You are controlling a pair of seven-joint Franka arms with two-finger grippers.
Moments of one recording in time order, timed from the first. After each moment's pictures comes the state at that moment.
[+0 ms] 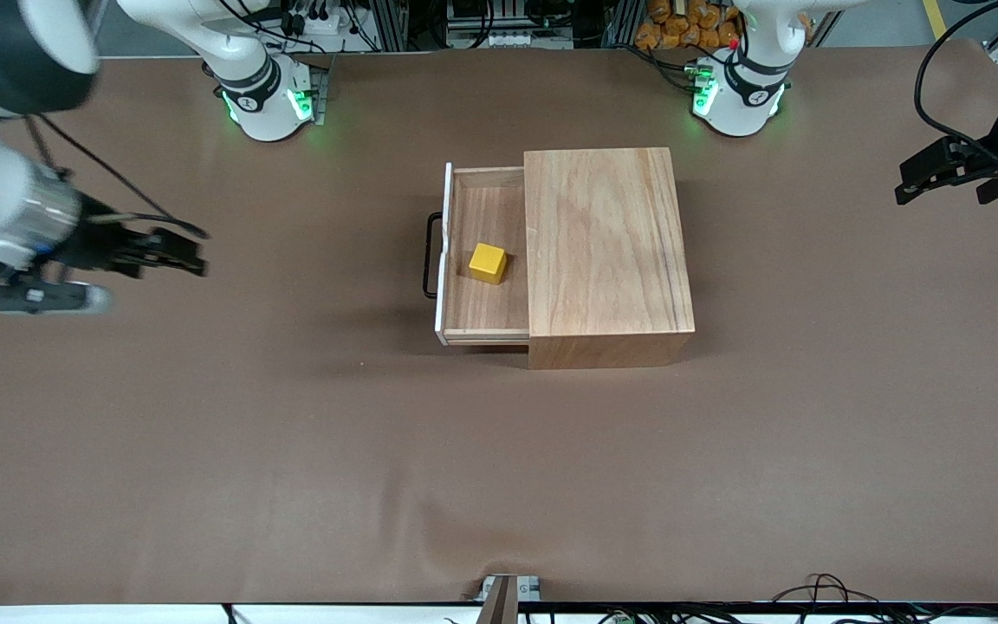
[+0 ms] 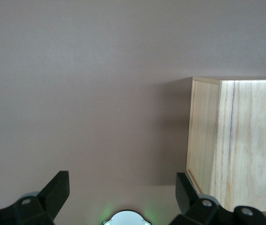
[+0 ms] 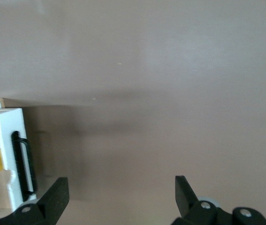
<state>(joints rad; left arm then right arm) 0.05 -0.01 -0.10 -1.50 -0.01 1.42 -0.06 0.09 0.09 -0.05 -1.53 0.12 1.54 0.06</state>
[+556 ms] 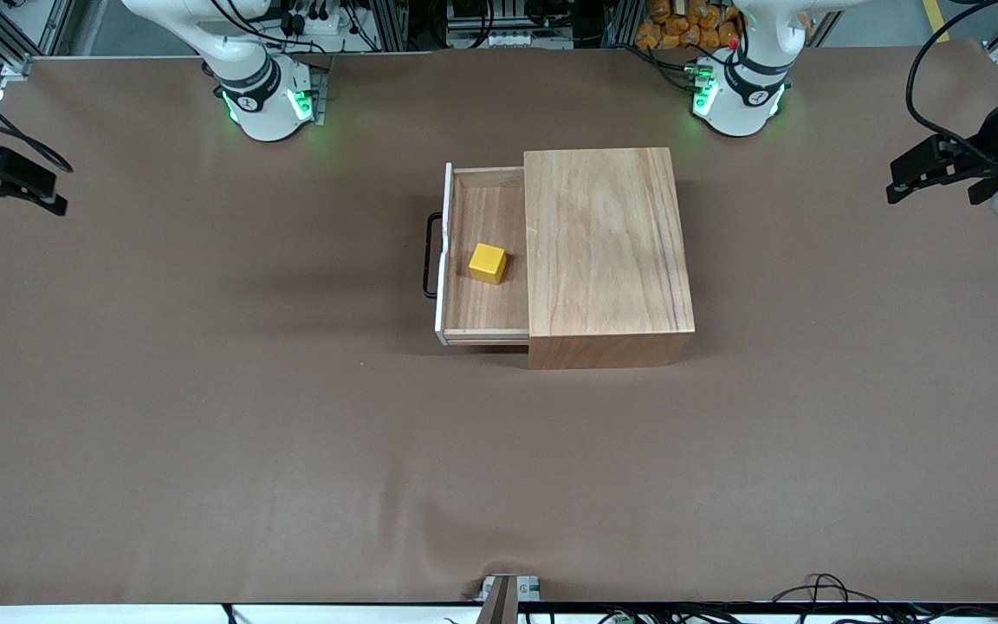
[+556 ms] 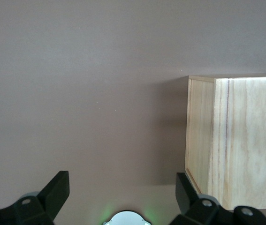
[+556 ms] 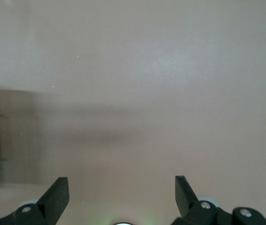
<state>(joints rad) 0.04 -0.01 -0.12 -1.50 -0.01 1.42 -0.06 -0.03 -0.05 -0.06 -1.54 0.03 1.45 -0.13</state>
